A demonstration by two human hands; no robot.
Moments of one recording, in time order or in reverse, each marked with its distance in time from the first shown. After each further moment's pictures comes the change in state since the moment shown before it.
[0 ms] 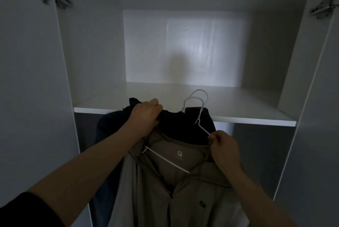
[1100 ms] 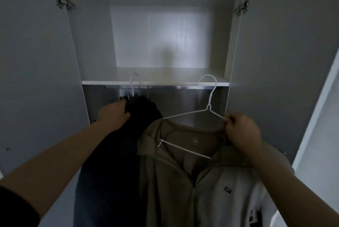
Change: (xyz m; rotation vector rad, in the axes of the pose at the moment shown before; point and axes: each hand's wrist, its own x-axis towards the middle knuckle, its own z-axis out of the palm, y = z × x) left_hand -0.184 0.106 -0.123 -0.066 -0.226 -0.401; right_hand -0.184 0.014 -0.245 -0.299 -0.048 0.063
